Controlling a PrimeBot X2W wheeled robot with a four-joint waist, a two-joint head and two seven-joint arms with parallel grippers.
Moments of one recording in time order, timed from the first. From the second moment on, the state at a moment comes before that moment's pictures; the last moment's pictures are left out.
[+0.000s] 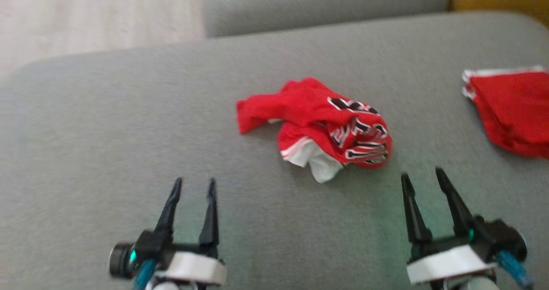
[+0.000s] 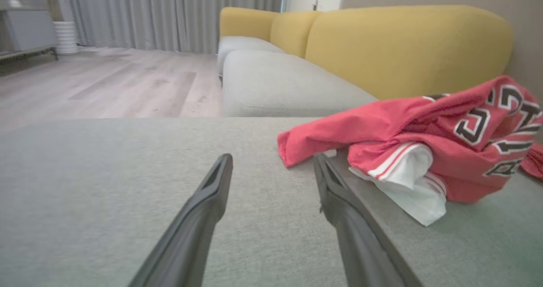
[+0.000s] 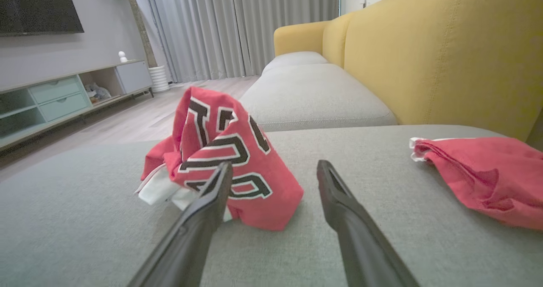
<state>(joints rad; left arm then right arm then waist) -0.04 0.05 -0.32 0.27 -0.24 0.08 -0.25 0.09 -0.05 0.09 0.13 0.11 0.13 -0.26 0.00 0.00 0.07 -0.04</state>
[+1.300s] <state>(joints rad) 0.21 0.06 -0.20 0.05 -0.05 0.07 -0.25 0.18 -0.04 0.09 0.14 0.07 0.13 -0.26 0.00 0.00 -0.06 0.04</state>
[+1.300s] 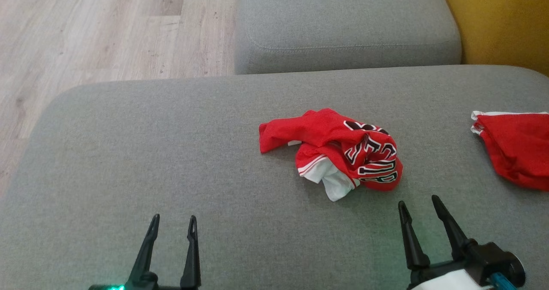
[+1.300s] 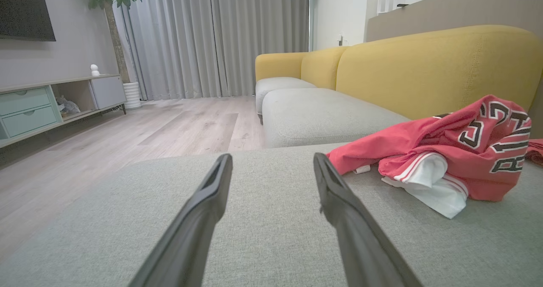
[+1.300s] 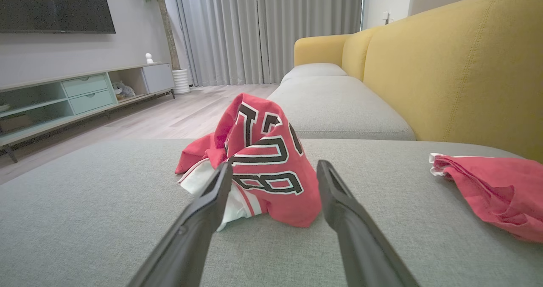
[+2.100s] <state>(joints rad) 0.21 0.05 -0.22 0.09 -0.06 0.06 -0.25 0.17 -0.04 0.14 0.13 0.07 0.13 -0.26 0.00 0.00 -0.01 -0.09</state>
